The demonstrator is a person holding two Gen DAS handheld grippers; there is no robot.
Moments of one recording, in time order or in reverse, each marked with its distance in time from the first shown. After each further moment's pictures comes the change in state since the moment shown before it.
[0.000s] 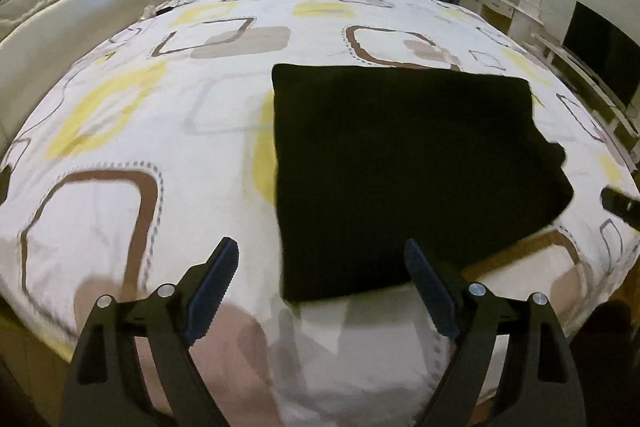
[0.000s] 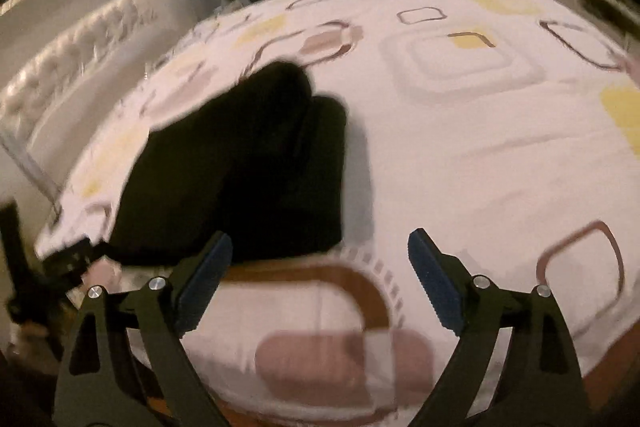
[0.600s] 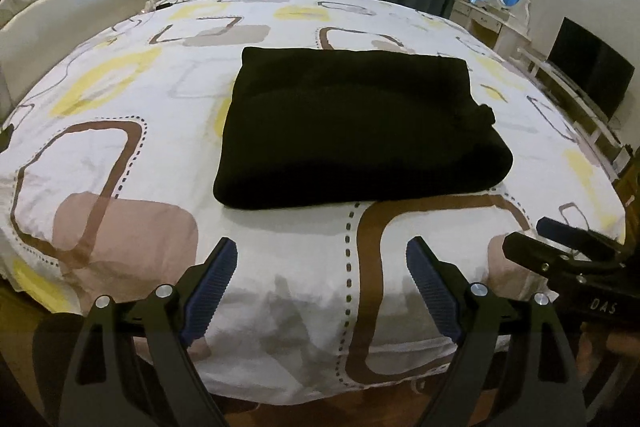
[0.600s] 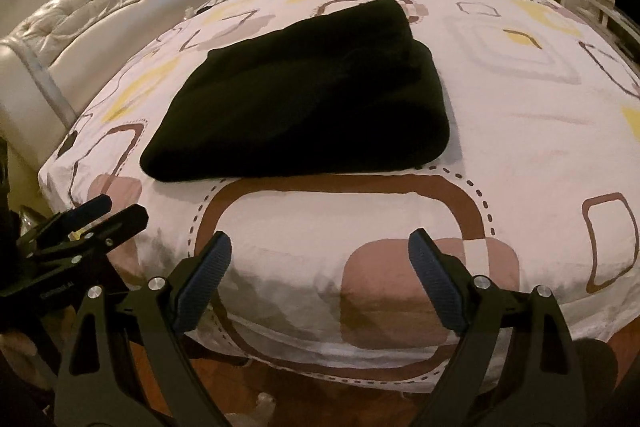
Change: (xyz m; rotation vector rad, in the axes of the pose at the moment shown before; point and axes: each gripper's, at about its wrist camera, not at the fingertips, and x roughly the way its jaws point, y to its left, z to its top) left arm -0.045 -0.047 -0.058 -0.043 -0.044 -0.064; right arm -0.013 0.071 -0.058 -0.157 0.061 0.040
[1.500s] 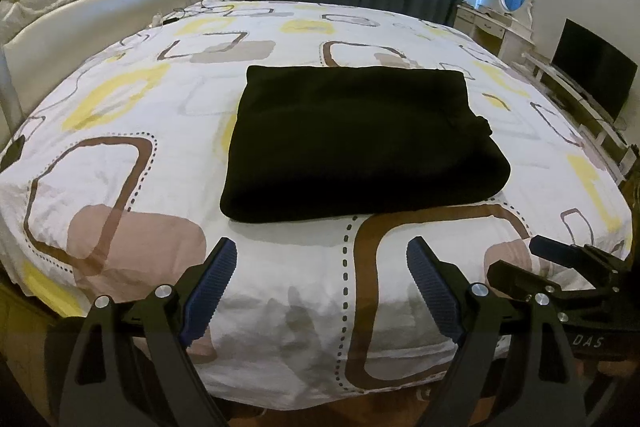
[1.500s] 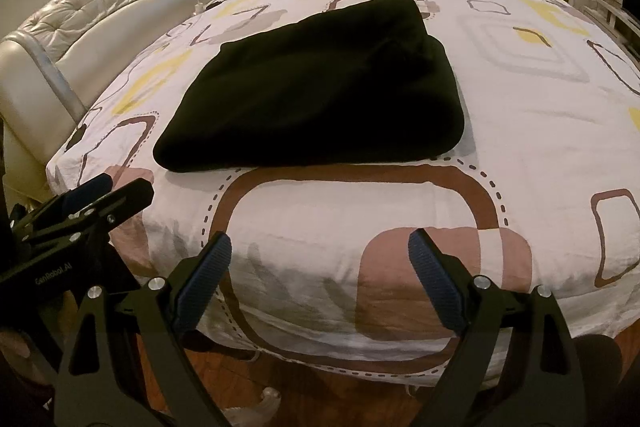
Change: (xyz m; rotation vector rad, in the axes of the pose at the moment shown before) left arm -0.011 -0.011 0.003 0.016 -0.045 0.042; right arm -0.002 0.006 -0.006 -0.007 0.015 0.025
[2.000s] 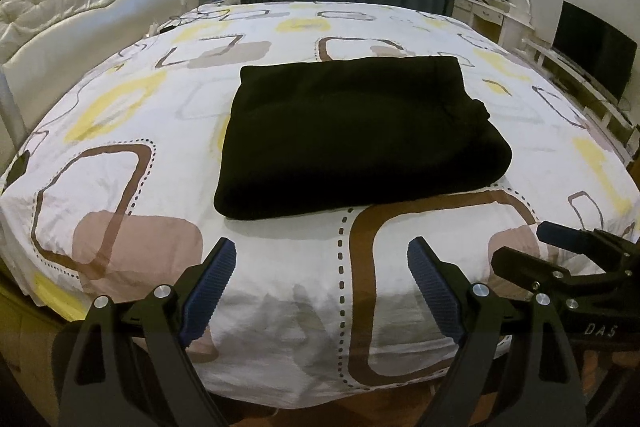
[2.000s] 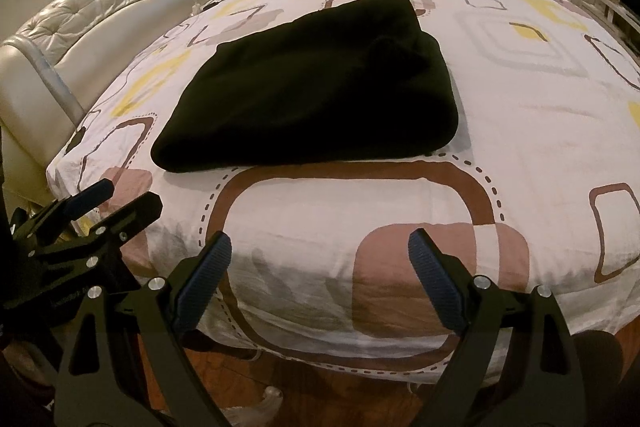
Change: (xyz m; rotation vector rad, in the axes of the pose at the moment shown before) left arm 0.002 -0.016 -0.005 0.056 0.007 0.032; right arm -0.001 -0.006 -0.001 0.014 0.004 0.004
